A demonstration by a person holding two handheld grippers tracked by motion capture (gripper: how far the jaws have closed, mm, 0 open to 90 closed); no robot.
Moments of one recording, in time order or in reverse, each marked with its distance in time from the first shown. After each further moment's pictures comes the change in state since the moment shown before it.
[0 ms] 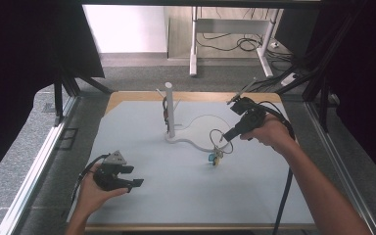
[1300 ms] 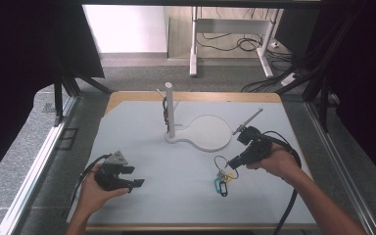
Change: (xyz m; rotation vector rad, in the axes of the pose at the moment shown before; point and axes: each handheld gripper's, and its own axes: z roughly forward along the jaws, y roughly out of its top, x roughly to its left) left arm 0.000 0.000 0.002 0.015 -0.001 0.007; right arm 0.022 -0.064 0.025 0.023 0.052 -0.039
